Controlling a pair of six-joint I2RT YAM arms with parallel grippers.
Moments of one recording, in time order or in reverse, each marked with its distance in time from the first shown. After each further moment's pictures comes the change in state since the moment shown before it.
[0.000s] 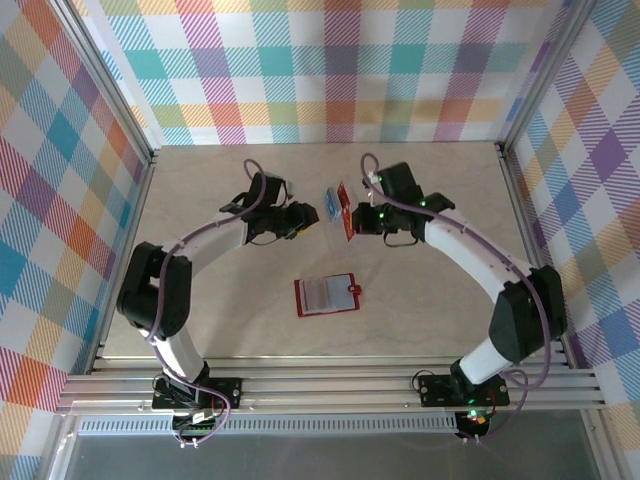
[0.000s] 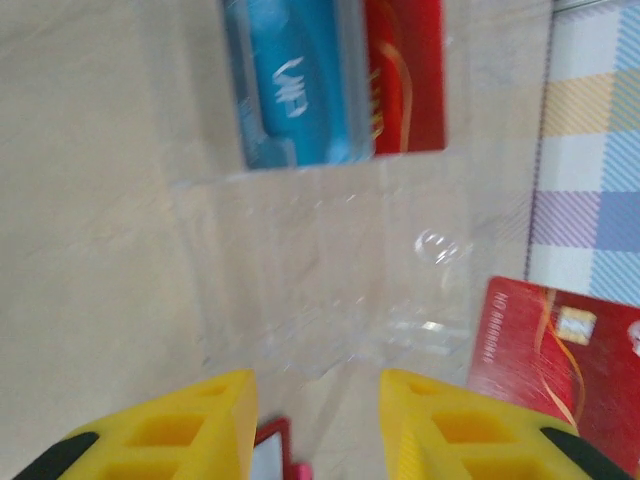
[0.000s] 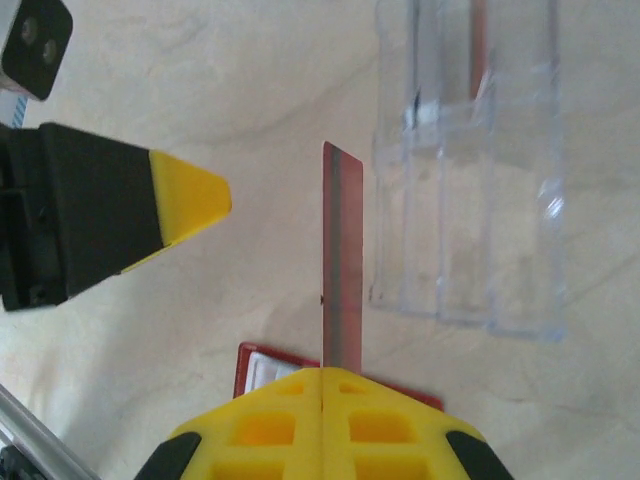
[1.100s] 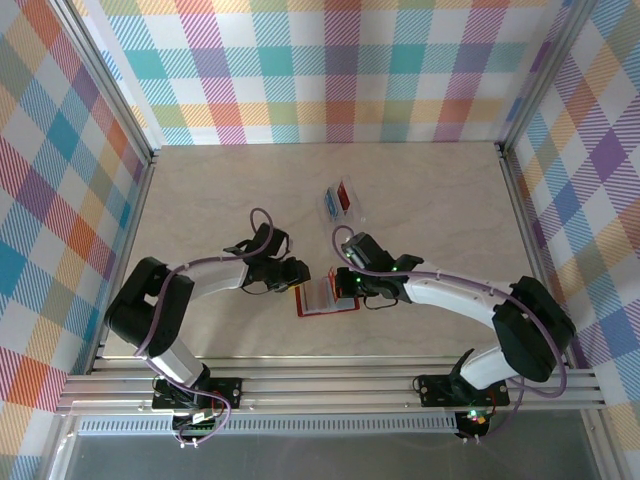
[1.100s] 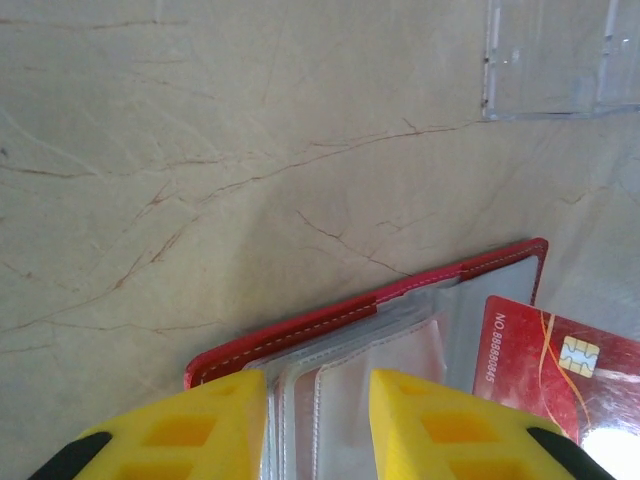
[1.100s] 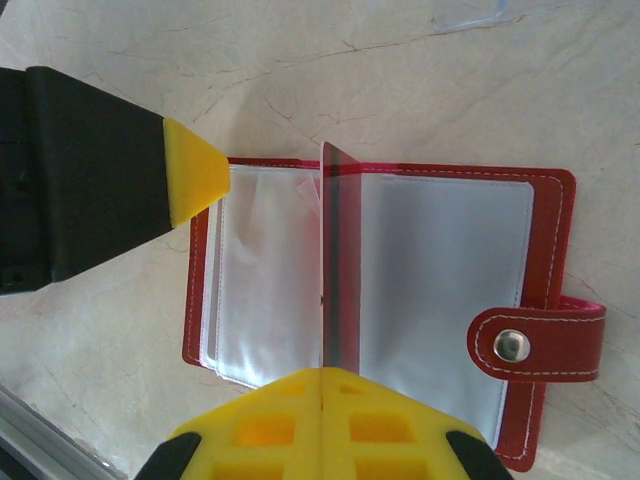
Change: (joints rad) left arm -0.108 -0.088 -0.378 0.063 -0.069 0.032; right arm 0.313 -0.068 -0.406 0.249 0.174 0.265
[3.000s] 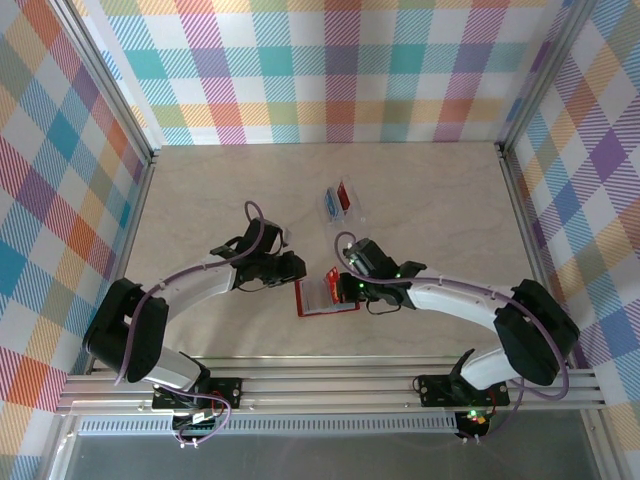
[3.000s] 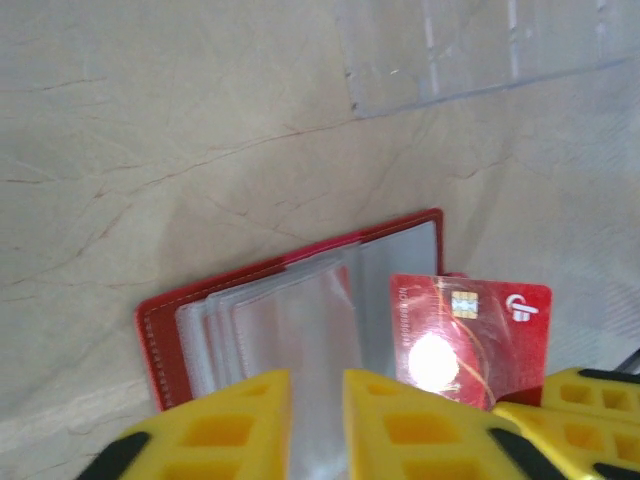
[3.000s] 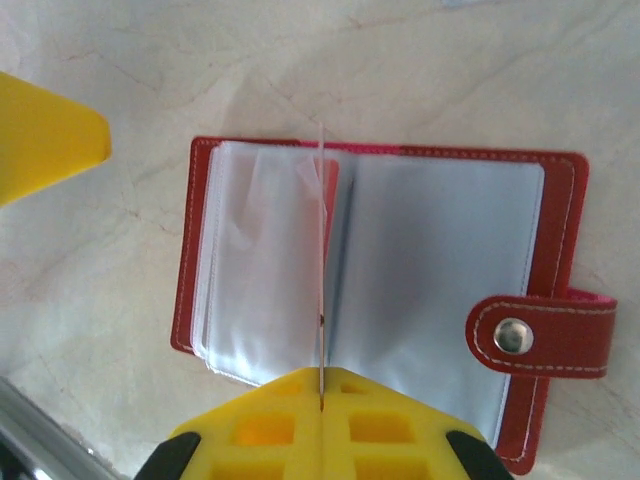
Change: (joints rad) left arm -0.006 -0.164 0.010 -0.095 -0.009 0.078; right arm -0.020 -0.036 -0.094 0.088 -0.038 -0.026
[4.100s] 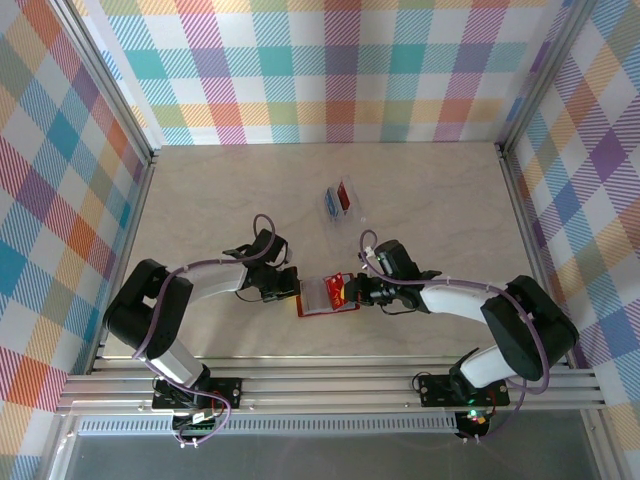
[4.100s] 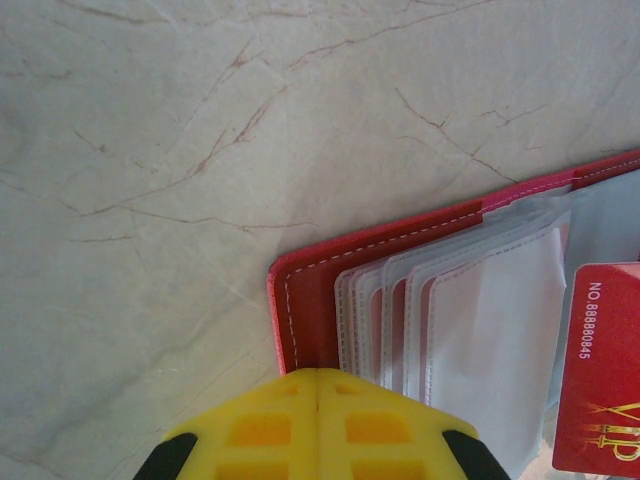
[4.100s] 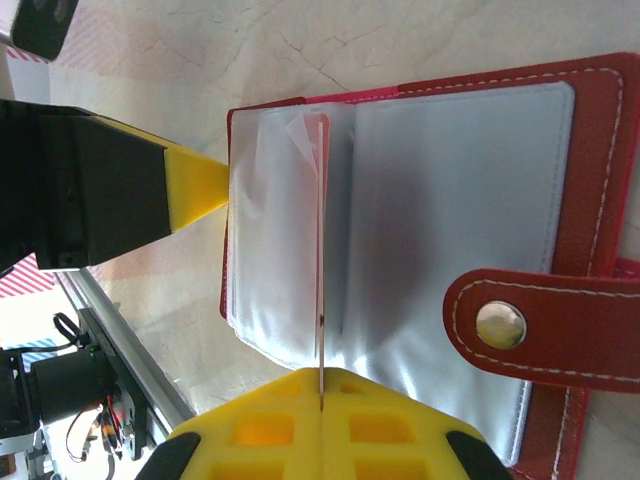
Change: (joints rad) left arm 0.000 0.150 -0.037 -0.019 -0.002 0.045; right arm -0.185 0.032 -0.203 0.330 -0.387 0.067
